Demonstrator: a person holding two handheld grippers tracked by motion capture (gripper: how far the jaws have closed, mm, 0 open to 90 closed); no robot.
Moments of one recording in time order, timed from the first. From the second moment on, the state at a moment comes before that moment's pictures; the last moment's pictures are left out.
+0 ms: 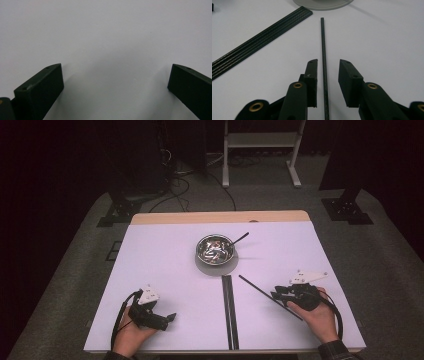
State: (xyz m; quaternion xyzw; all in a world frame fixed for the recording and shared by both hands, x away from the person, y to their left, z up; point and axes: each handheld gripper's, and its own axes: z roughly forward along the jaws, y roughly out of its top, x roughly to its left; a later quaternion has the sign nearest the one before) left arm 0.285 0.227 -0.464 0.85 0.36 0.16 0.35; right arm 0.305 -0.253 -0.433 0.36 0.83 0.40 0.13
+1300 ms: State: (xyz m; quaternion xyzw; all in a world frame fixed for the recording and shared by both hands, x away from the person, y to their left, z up) left arm 0.285 0.227 -0.464 0.85 0.36 0.16 0.35; right arm 0.335 -0.229 -0.454 0.35 0.86 0.37 0.10
